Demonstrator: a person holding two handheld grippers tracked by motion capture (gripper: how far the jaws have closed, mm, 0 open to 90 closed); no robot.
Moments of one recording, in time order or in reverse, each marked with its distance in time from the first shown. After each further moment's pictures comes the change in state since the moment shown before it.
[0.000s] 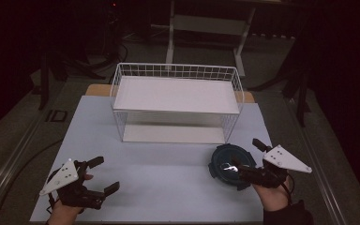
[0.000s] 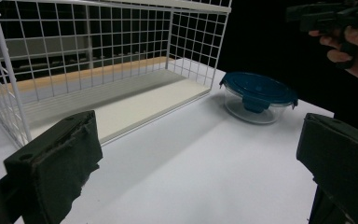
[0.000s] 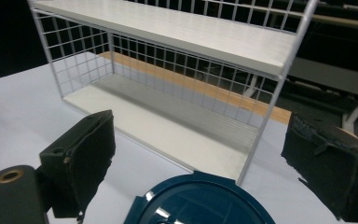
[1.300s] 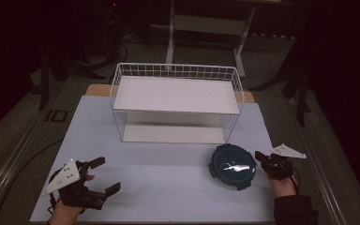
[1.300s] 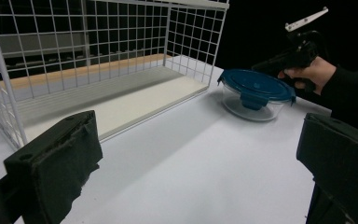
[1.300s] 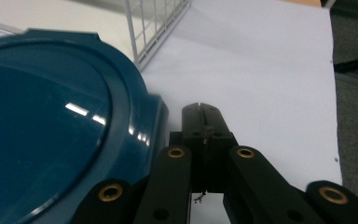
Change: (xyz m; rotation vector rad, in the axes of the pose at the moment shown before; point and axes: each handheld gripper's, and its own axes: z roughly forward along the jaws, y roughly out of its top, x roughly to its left) left arm 0.000 -0.002 0.002 0.013 -0.009 0.000; right arm -0.097 -0.095 0.035 0.342 -0.125 0.117
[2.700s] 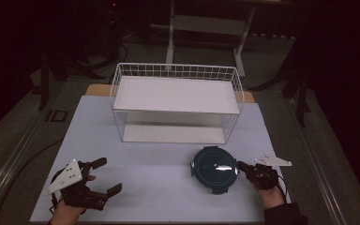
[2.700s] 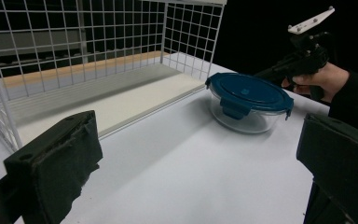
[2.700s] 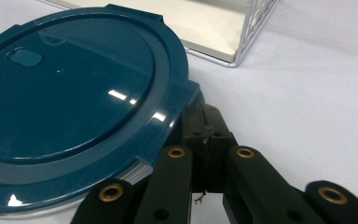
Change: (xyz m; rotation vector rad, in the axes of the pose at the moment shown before) left arm -0.001 -0.001 0.003 0.007 -0.009 0.000; right arm 0.053 -0.005 -0.003 0.013 0.179 -0.040
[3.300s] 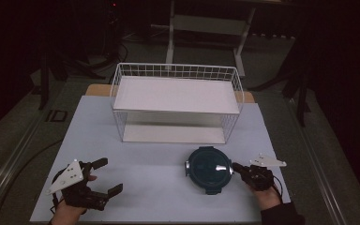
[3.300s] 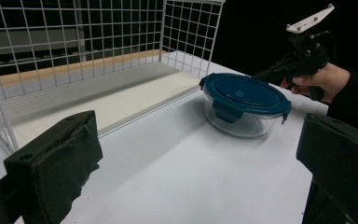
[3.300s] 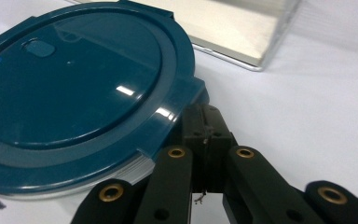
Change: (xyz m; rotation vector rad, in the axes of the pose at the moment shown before) left arm -0.001 -0.001 0.003 0.008 -0.007 0.002; right arm 0.016 0.004 0.006 0.008 0.039 -0.028
